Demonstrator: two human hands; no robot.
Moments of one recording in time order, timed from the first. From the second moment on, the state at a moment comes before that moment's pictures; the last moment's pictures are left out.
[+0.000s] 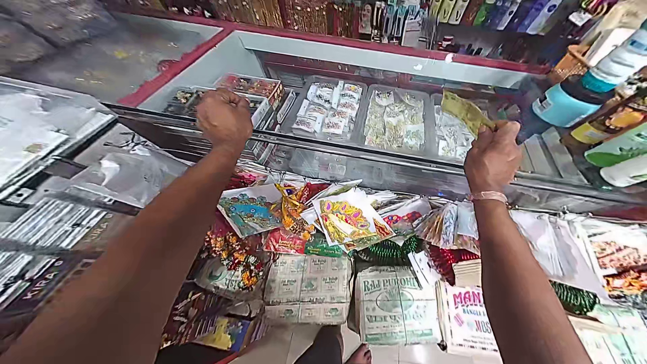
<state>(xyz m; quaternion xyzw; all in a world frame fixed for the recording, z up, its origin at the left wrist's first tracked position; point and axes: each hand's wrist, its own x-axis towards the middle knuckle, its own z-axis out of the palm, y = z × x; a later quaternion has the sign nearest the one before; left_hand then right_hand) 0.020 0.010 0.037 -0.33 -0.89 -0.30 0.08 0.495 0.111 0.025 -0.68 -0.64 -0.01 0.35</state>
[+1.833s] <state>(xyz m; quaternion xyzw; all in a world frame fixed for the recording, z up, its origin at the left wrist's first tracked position) 0.024 0.006 0.047 -0.35 -0.88 -0.33 0.05 0.492 0.114 0.022 -0.62 -0.64 0.04 0.45</state>
